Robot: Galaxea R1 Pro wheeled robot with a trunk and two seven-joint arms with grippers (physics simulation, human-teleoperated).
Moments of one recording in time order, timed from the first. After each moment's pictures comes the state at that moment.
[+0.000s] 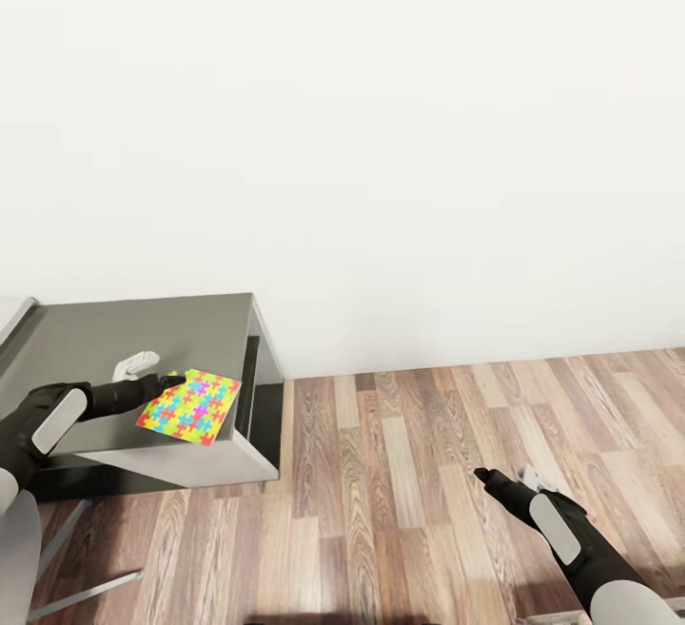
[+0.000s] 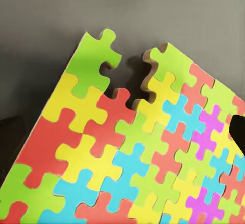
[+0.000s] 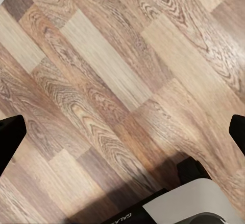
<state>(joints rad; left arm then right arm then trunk) -0.87 0.52 -0.23 -0.61 0.75 0.62 -0.37 -0.53 -0.19 -0.05 -0.61 -0.71 0.36 -0.08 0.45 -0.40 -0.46</state>
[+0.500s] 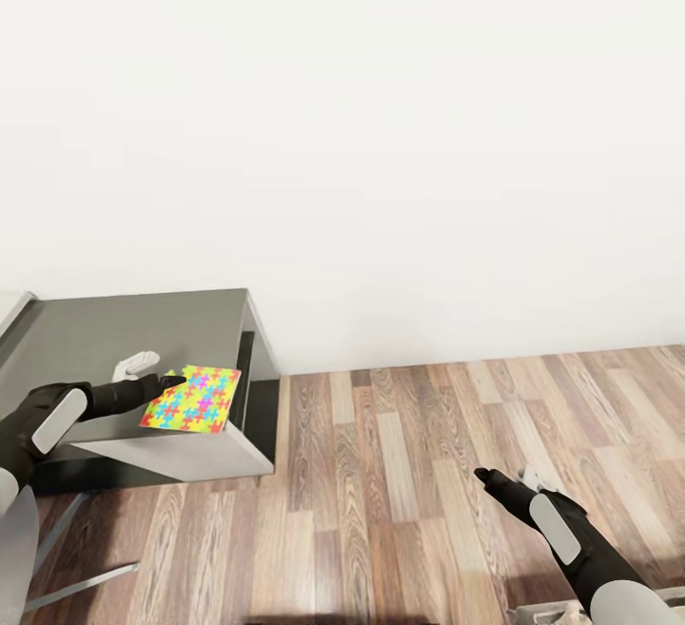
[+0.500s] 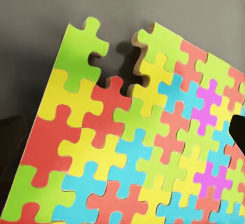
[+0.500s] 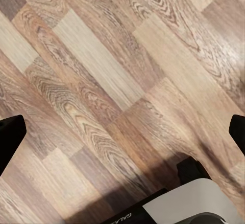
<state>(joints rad) -0.87 0.52 -0.23 -0.61 0.75 0.62 -0.37 -0.53 -0.19 -0.05 -0.61 -0.71 0.36 -0.08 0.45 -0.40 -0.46</state>
